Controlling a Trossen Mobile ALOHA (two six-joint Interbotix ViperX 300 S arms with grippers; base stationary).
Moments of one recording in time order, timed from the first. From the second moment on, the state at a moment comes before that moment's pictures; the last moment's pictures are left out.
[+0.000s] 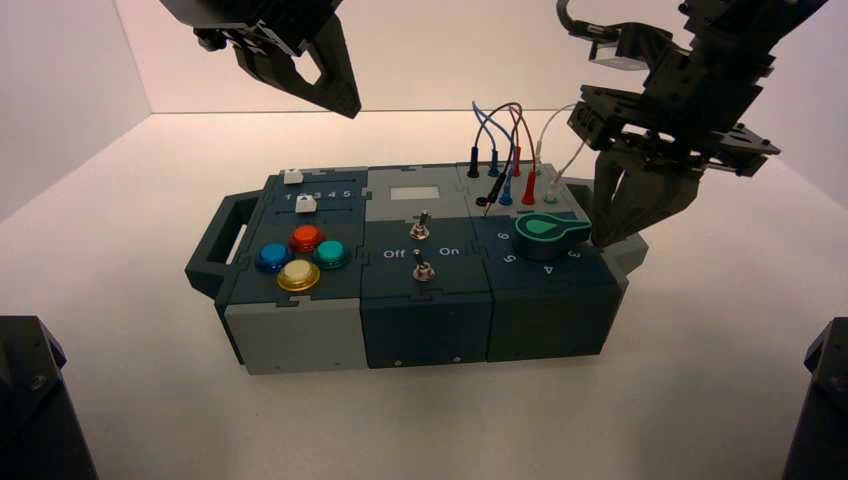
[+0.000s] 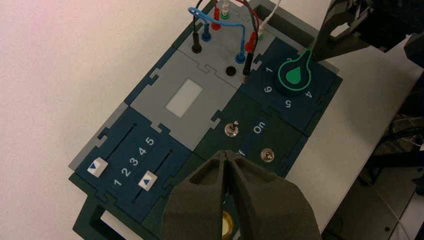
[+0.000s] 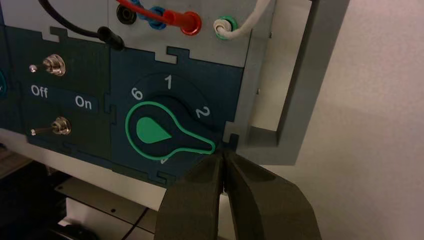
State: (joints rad) left arm -0.89 -0.53 1.02 -0.05 0.43 0.02; right arm 0.48 -0.25 1.07 0.37 0.60 0.01
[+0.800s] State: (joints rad) left arm -0.89 -0.53 1.02 -0.05 0.44 0.03; right arm 0.49 -0.16 1.01 0.37 0.58 0.00
